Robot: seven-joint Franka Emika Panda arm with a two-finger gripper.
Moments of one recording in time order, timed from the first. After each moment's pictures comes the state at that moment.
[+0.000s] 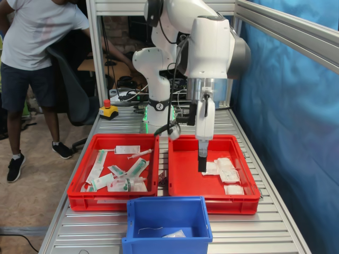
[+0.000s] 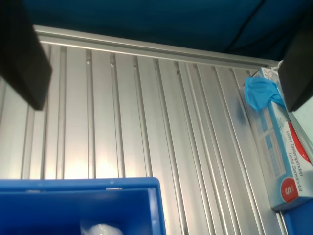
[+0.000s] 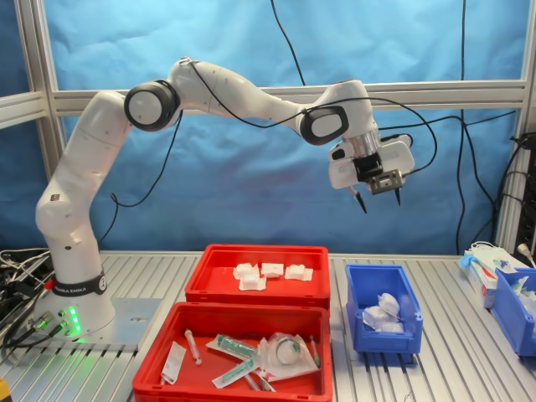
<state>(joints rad) 0.34 0.55 -0.27 -1.37 0.03 2.25 2.63</state>
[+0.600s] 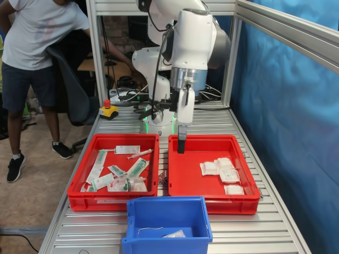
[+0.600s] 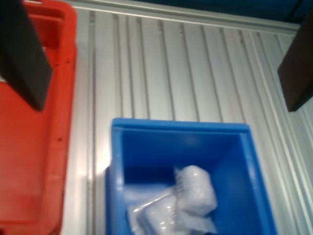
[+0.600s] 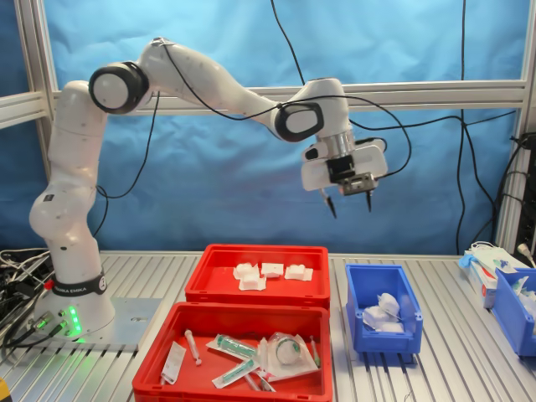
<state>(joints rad) 0.21 0.31 -0.12 -1.68 -0.14 2.25 2.63</state>
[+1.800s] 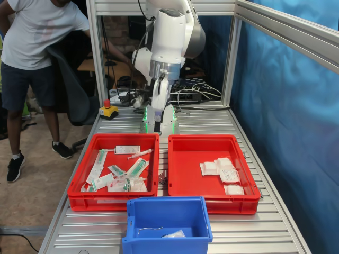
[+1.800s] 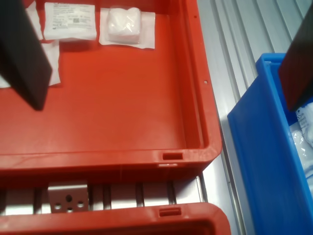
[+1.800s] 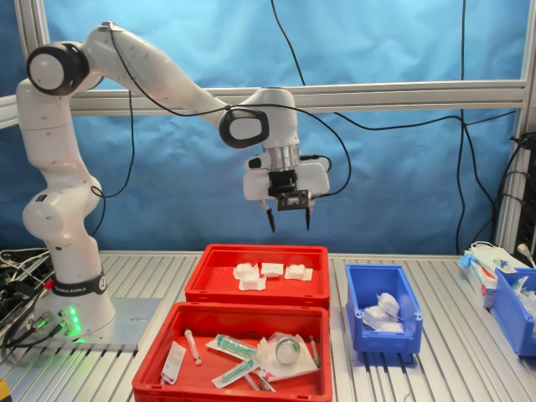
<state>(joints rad) 0.04 -0.05 -0.01 -2.17 -0.20 2.25 2.63</state>
